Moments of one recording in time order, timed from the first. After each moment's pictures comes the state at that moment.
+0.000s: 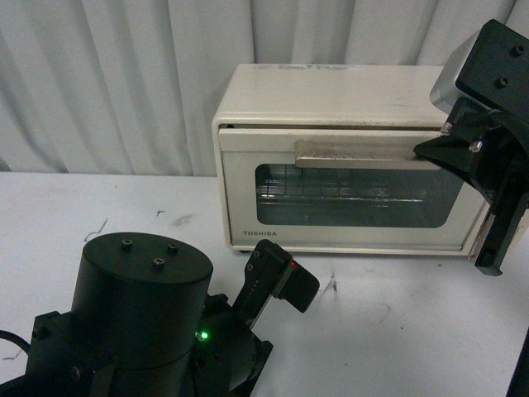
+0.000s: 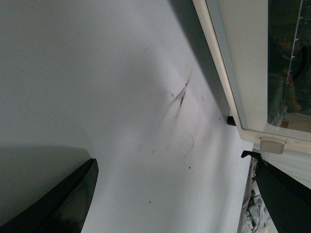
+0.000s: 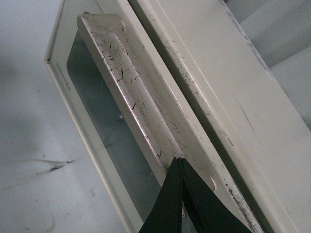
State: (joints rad) left arm -0.57 2.16 0.63 1.03 0.07 -1.33; right arm 0.12 1.71 0.74 0.56 -0.45 -0.93
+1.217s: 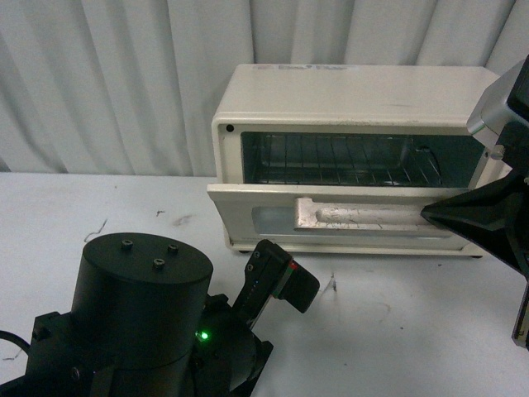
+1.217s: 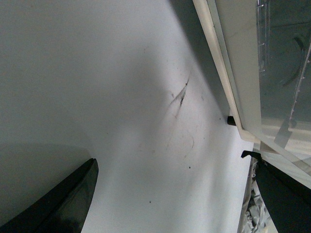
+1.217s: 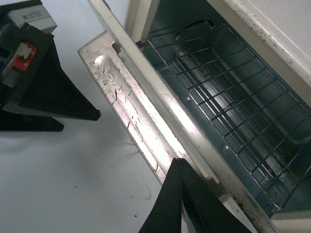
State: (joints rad) left arm -0.57 2.16 0.63 1.03 0.07 -1.33; right arm 0.11 1.58 0.63 0.39 -0.55 -0.74
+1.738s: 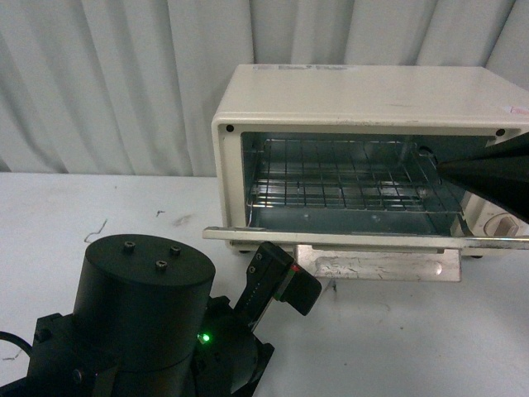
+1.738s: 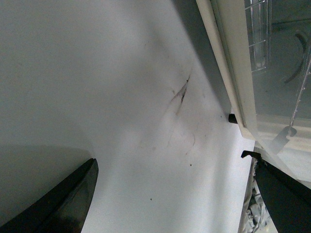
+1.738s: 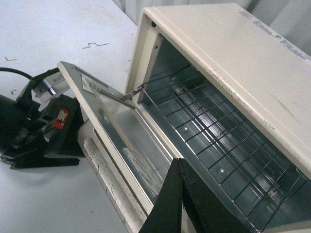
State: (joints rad) left arm -0.57 2.16 0.63 1.02 0.07 -1.33; right arm 0.11 1.42 0.61 0.35 -0.61 -0.63
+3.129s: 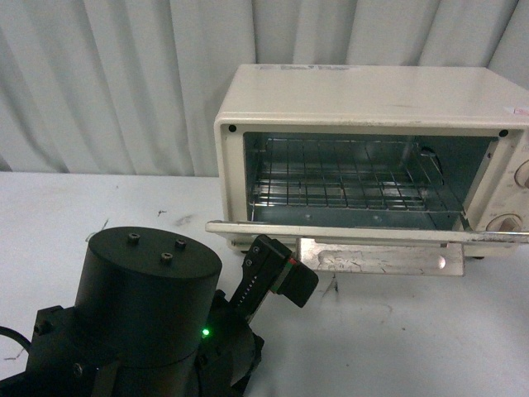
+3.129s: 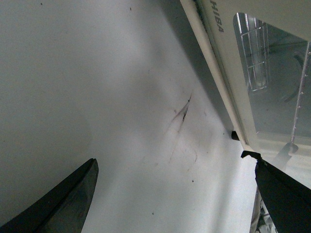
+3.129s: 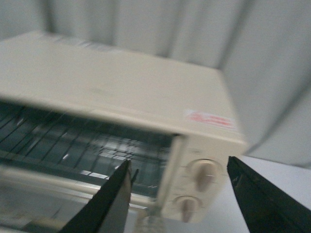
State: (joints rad) left arm -0.59 2.12 0.63 0.97 -0.02 -1.32; right arm 0.14 1.38 0.34 0.95 0.02 -0.22
